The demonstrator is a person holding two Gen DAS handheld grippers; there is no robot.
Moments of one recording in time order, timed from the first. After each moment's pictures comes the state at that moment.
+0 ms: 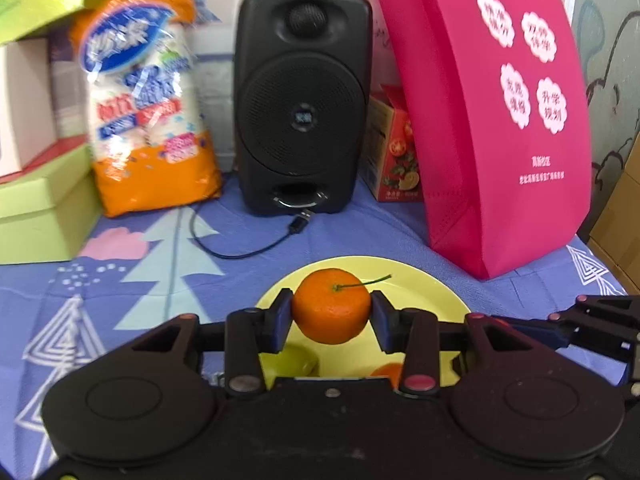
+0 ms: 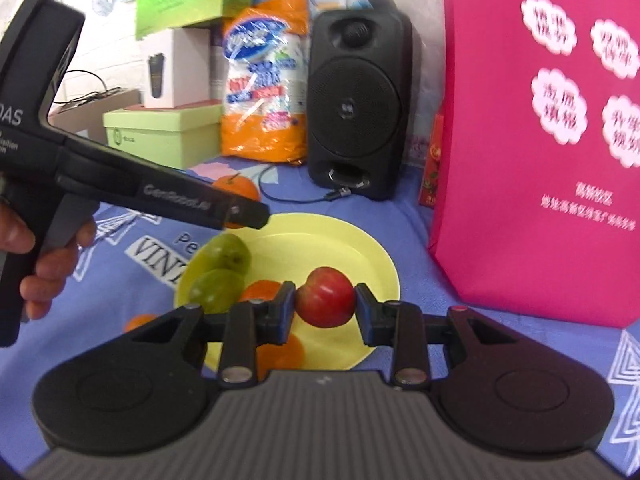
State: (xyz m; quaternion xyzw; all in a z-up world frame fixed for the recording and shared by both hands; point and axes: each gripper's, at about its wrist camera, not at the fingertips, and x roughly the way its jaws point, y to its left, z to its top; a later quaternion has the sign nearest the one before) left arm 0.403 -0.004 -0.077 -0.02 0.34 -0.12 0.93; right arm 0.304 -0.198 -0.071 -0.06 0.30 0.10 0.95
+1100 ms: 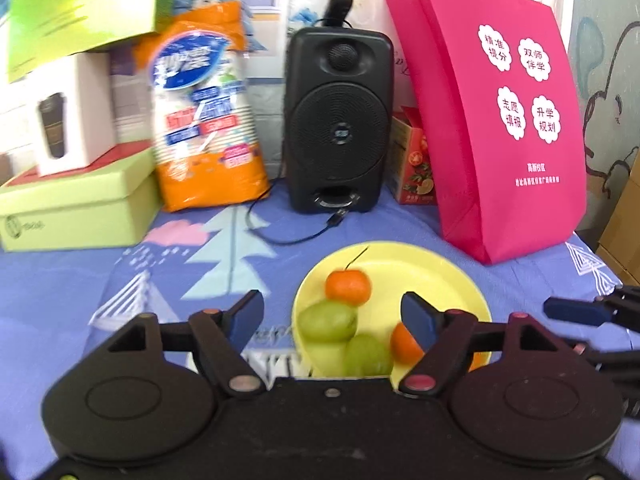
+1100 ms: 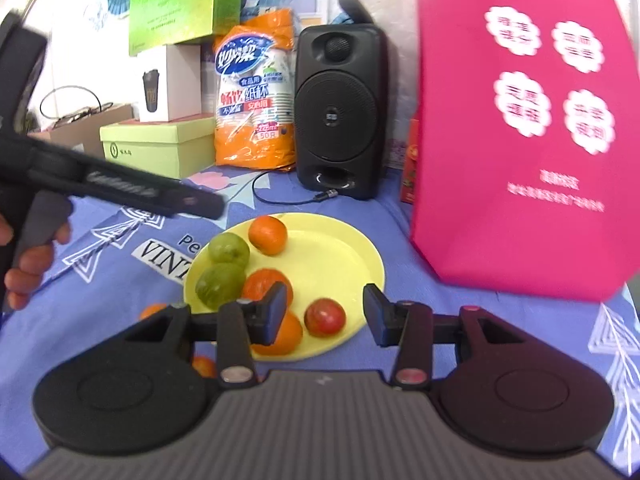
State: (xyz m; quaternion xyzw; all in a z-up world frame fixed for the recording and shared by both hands) left arm 0.315 0.032 -0.055 -0.02 0.31 -0.08 0.95; right arm 0.242 -0.207 -0.057 -0.04 0.27 0.07 0.96
